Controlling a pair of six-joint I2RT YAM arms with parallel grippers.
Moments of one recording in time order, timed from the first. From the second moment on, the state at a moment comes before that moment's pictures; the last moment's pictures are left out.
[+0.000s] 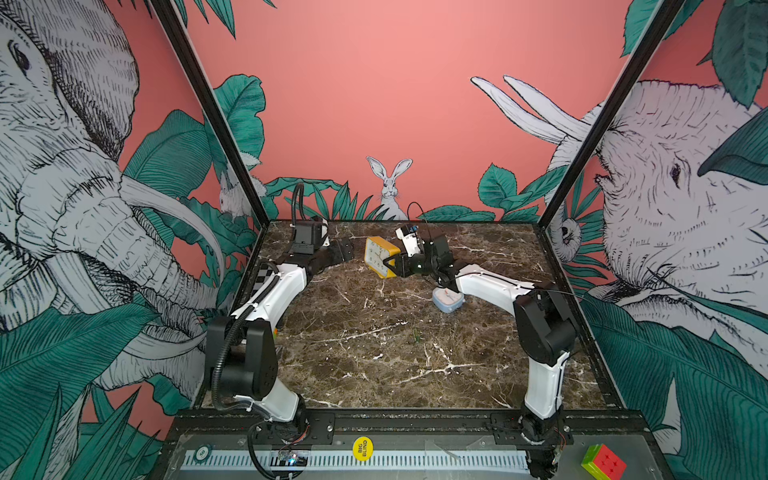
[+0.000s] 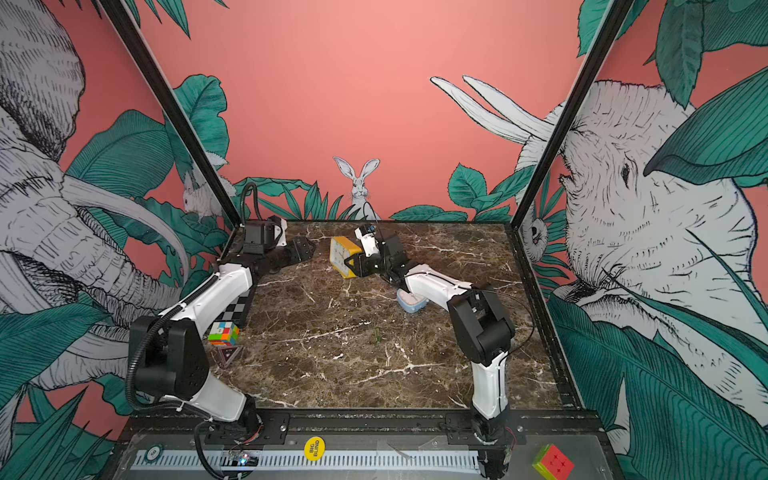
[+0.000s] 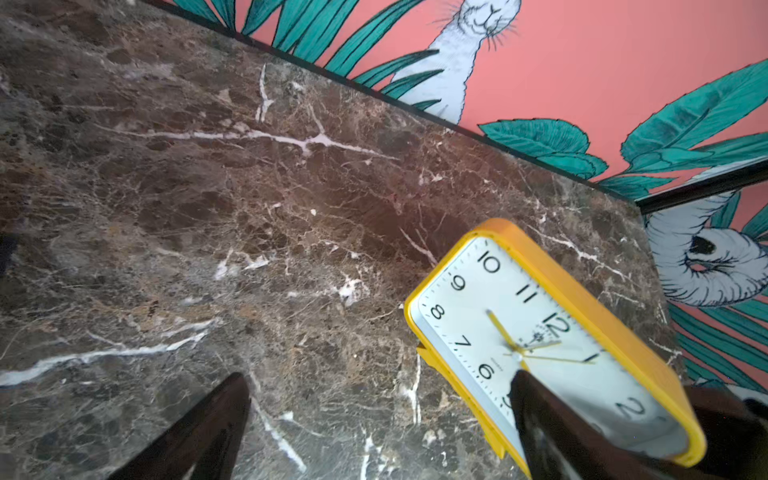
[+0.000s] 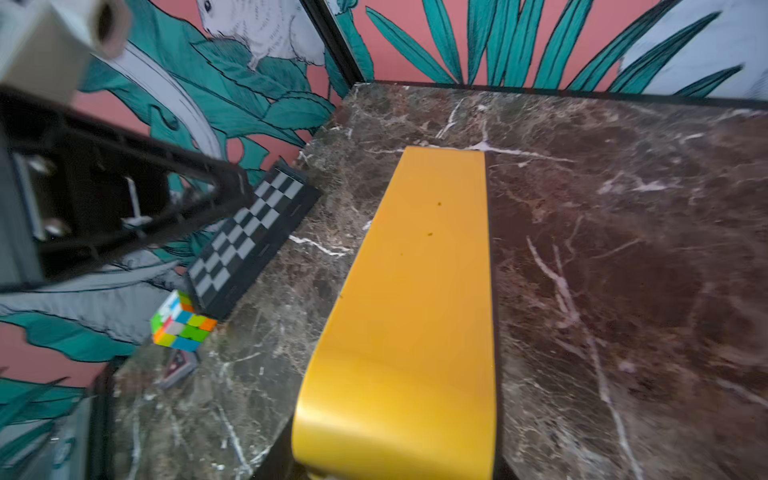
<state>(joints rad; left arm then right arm) -0.16 1.57 1.18 -0.31 0.24 -0.41 0.61 1.96 1.43 0.04 -0.46 0.34</state>
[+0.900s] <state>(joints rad) -0.07 1.53 1.01 -0.26 0.46 -0.32 0.53 2.26 1.65 -0.01 -0.88 0.84</state>
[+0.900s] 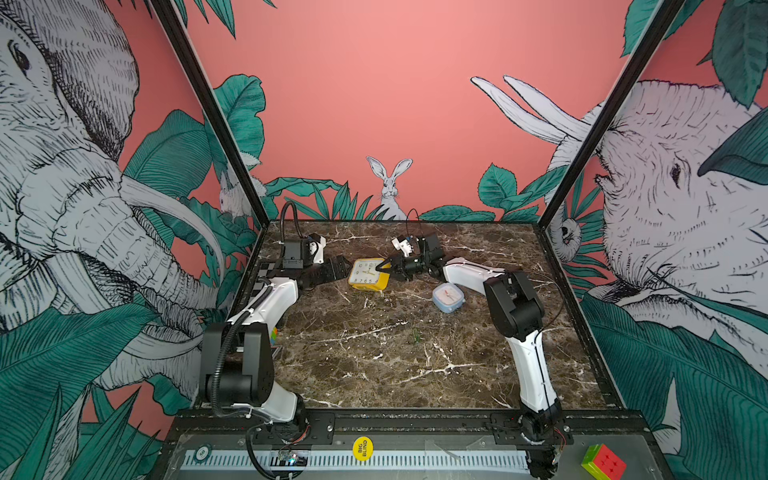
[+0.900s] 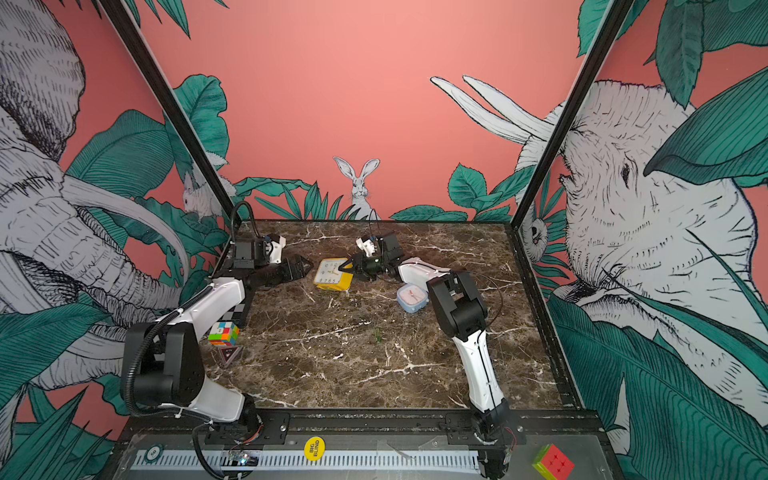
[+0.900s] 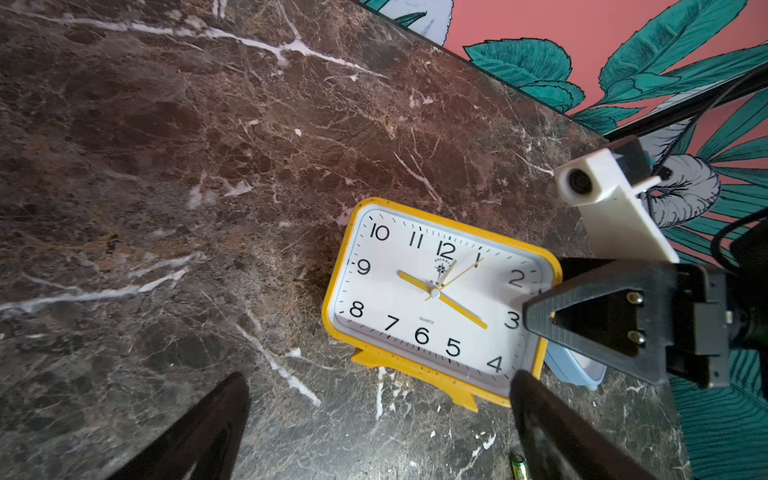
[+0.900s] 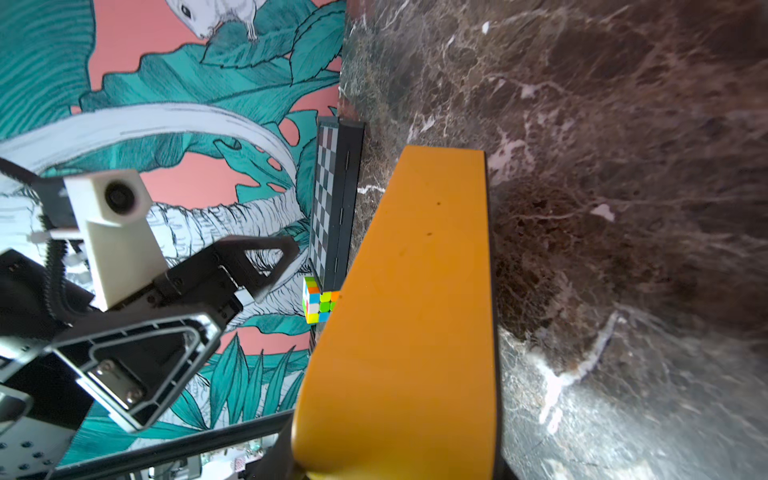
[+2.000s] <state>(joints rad) -0.08 1.54 0.97 -0.19 0.48 -0.38 0.44 2.26 1.78 -0.48 -0.43 0.70</state>
